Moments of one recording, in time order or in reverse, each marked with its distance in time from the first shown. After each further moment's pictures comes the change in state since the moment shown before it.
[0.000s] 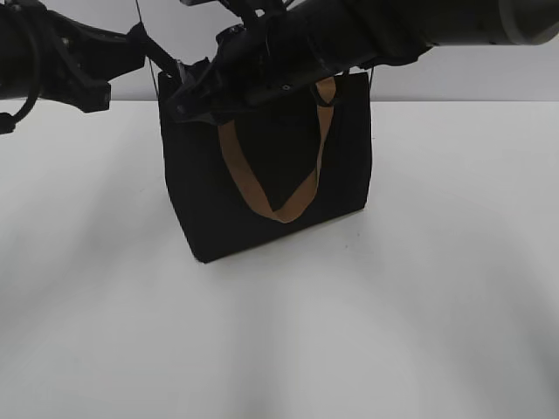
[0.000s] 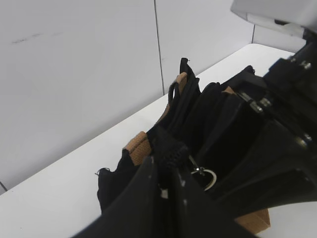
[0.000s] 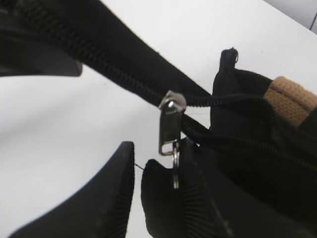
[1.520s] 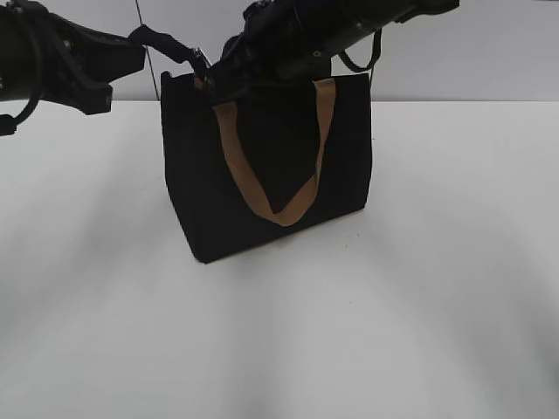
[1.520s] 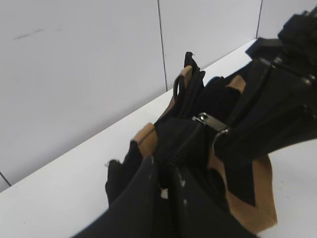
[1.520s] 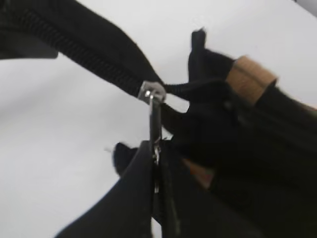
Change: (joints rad) left arm -0.004 0.000 0.000 0.002 0.024 0.000; right arm -0.060 -0.022 -0.075 -0.245 0.146 0.246
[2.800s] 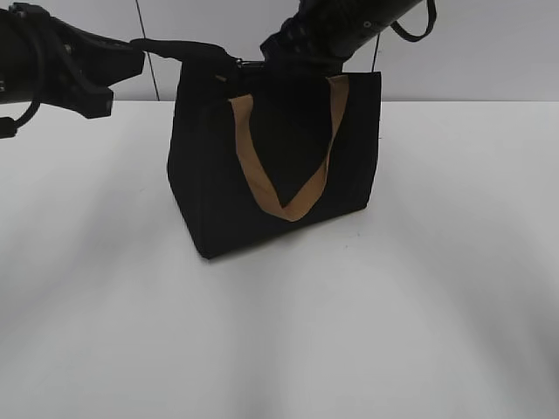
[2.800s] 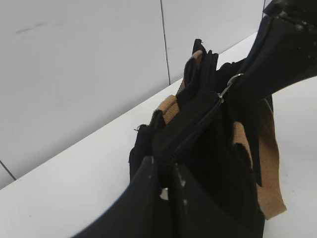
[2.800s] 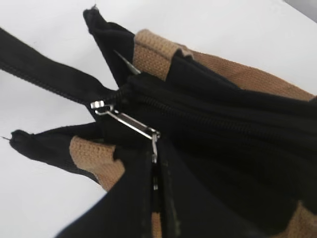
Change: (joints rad) left arm -0.004 0.001 0.000 0.011 0.028 0.000; right arm -0.101 0.000 -0.087 -0.251 0.122 0.240
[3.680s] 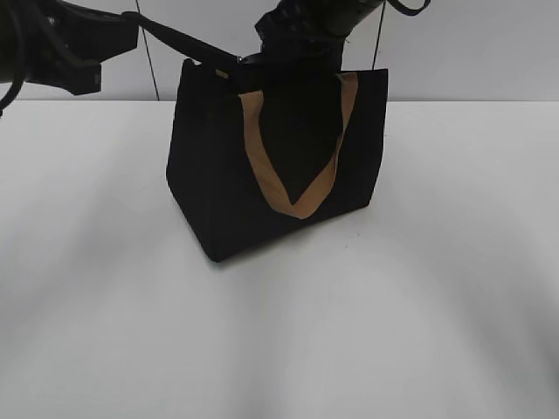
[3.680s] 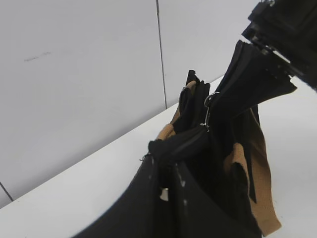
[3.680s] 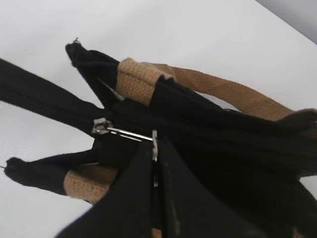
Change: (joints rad) left arm 0.000 -0.060 0.001 -0.032 -0.029 -0.023; right arm 0.008 0.034 -0.128 -0.085 0.078 0.076
